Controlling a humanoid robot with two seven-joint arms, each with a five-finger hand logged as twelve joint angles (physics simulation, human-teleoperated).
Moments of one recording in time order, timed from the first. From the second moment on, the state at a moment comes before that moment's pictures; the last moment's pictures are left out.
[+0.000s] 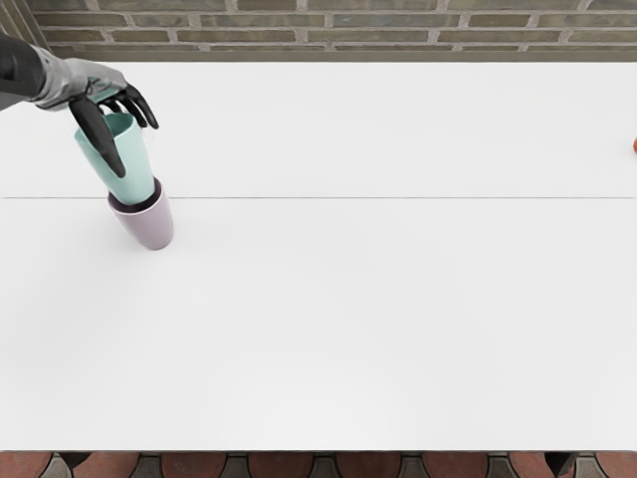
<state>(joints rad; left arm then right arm) -1.52 0.74 -0.05 -1.21 0.64 -0.39 0.61 0.02 0.00 0.32 0.31 -0.04 -0.02 -0.21</state>
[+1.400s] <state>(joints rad) -1.60 1.00 -0.05 -1.53 -0.26 -0.53 0.61 0.02 0.00 0.32 0.35 -0.04 -0.02 -0.21</state>
